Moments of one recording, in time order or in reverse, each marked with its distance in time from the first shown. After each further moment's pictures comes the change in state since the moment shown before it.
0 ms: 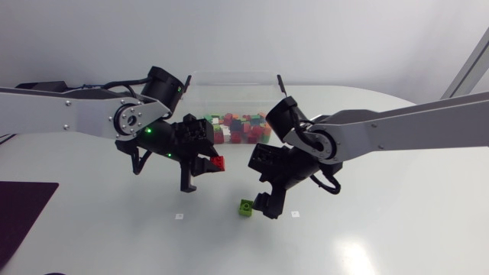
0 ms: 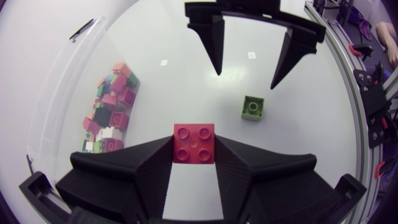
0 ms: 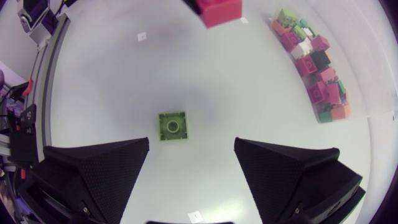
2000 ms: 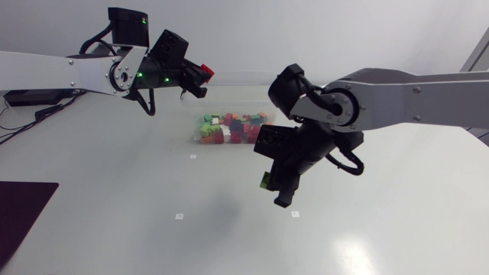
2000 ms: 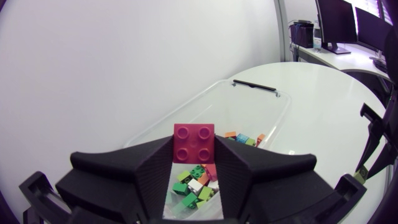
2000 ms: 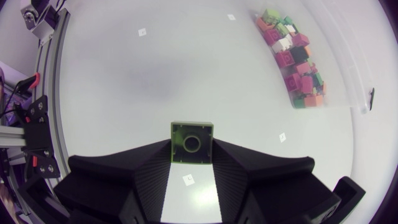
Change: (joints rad) left arm 0.182 0.166 0.296 0.500 -0.068 -0.587; right arm 0.013 -0.117 0.145 -0.313 0.115 -0.006
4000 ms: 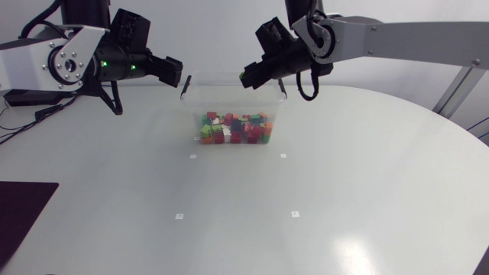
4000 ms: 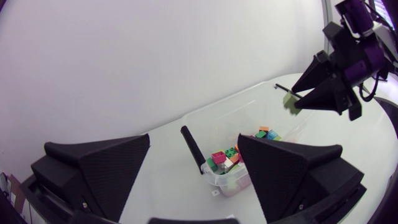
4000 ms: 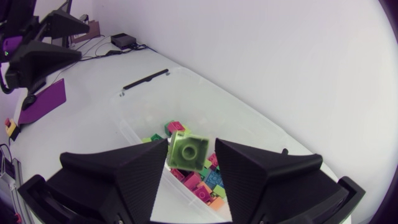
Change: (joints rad) left arm 0.018 -0.280 -0.142 -0.129 -0.303 -0.148; right arm -0.199 0.340 0.530 0.468 -0.086 0.349
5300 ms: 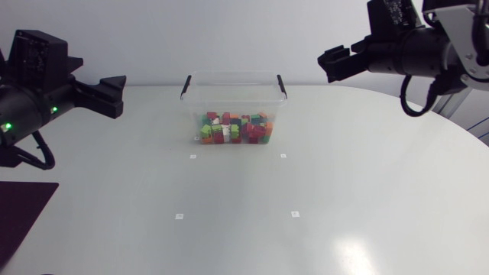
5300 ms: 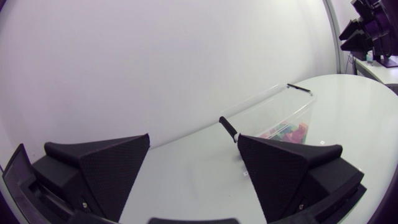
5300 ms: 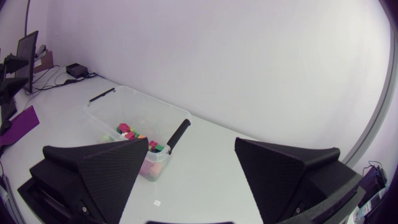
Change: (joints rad) left arm 0.048 -0.575 -0.460 0.080 -0.112 0.106; right arm -0.187 -0.654 -0.560 0.123 0.159 0.047
